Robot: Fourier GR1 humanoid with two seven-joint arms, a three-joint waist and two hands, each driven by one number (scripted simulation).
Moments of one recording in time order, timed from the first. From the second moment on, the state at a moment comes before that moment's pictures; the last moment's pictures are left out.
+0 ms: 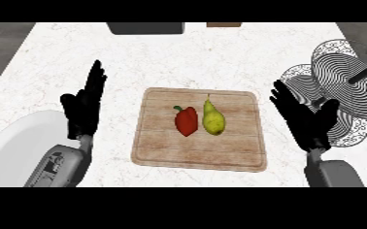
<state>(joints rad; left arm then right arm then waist) -0.25 0.27 -0.23 -1.37 0.18 0.42 0.04 -0.13 -0.25 0.07 -1.36 -0.26 0.05 0.15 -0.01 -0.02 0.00</state>
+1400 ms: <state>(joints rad) -0.25 0.23 -0.33 -1.47 0.09 0.40 0.01 -0.75 -0.52 -0.11 -1.04 -0.74 0.94 0.45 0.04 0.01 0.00</state>
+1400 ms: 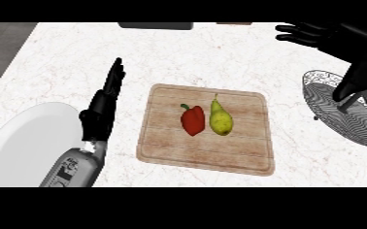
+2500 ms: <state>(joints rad) -0.21 0.22 -0.27 -1.49 0.06 0.37 0.01 -1.04 -0.41 0.19 -1.20 -0.21 1.04 0.44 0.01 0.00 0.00</state>
